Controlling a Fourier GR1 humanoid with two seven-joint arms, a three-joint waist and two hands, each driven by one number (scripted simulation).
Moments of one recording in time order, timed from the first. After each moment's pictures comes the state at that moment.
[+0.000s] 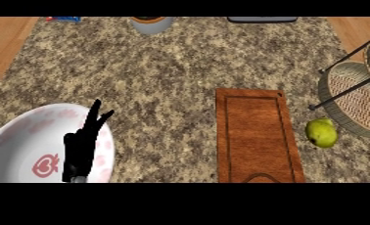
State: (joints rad) left arm 0.09 0.11 -0.09 -1.45 -0.05 0.22 0.04; right arm -0.46 -0.99 -0.79 -0.74 -0.06 0.07 0.03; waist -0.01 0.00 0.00
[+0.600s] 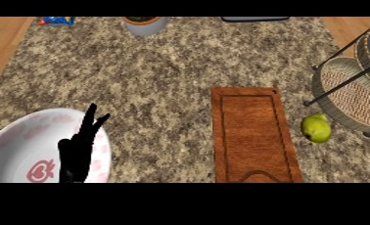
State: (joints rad) left arm 0.13 0.11 -0.08 -1.46 -0.04 0.22 0.02; right arm -0.11 -1.28 -1.10 -0.39 -0.19 0.38 -0.12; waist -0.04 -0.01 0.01
